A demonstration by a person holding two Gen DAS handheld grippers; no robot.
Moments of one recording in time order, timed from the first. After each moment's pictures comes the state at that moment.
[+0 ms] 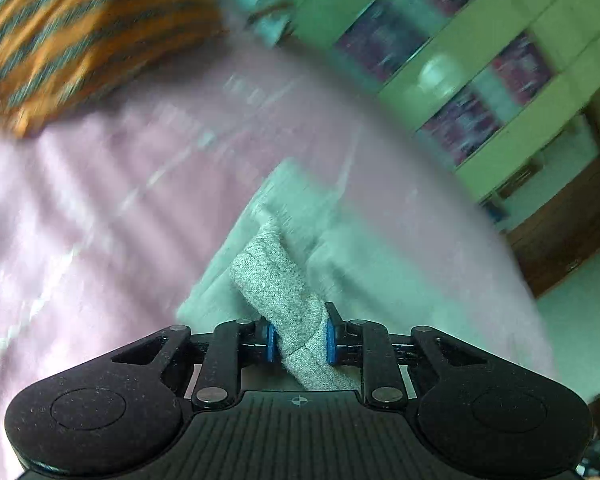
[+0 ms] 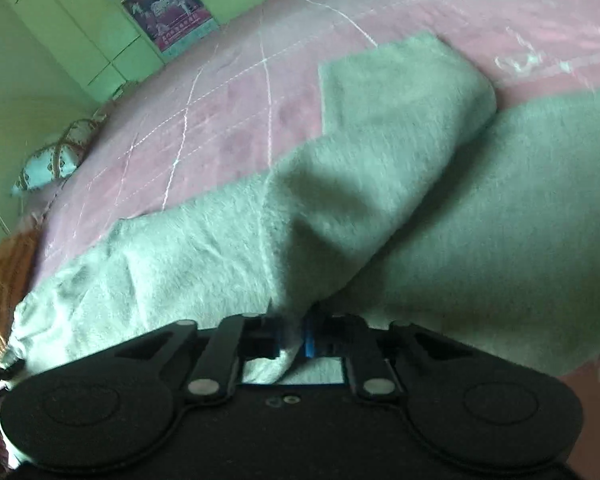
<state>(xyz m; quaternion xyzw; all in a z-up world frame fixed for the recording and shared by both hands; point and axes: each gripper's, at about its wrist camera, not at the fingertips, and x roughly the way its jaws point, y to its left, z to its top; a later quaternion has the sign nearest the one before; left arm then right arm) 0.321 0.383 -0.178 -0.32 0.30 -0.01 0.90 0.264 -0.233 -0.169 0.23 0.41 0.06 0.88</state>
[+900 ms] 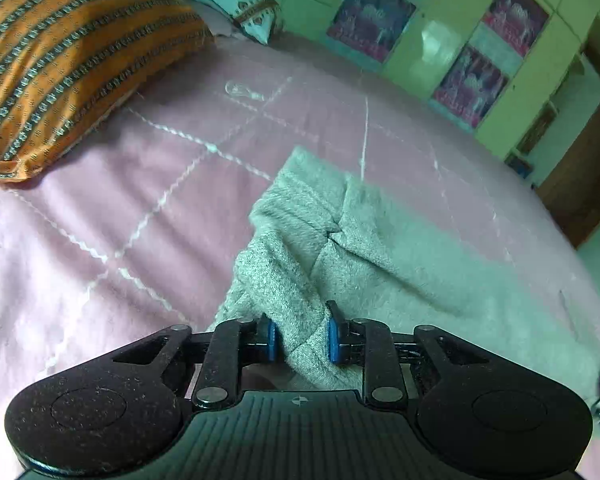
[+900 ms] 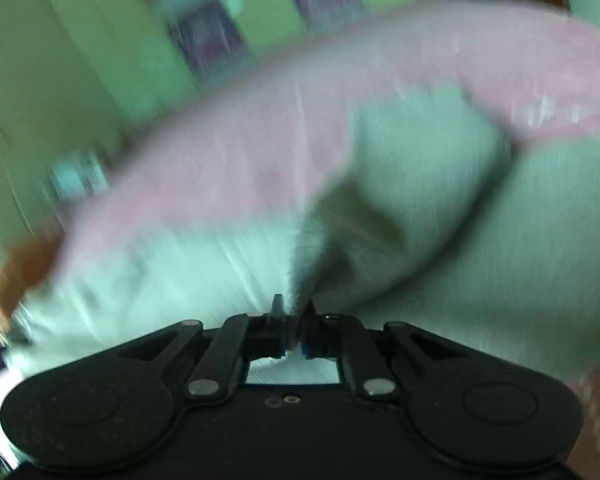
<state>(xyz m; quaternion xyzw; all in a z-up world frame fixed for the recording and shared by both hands) 0.325 0.376 -0.185 -0.23 0.35 0.02 0.91 0.251 -0.228 -0.199 0.20 0.41 0.08 0.88</state>
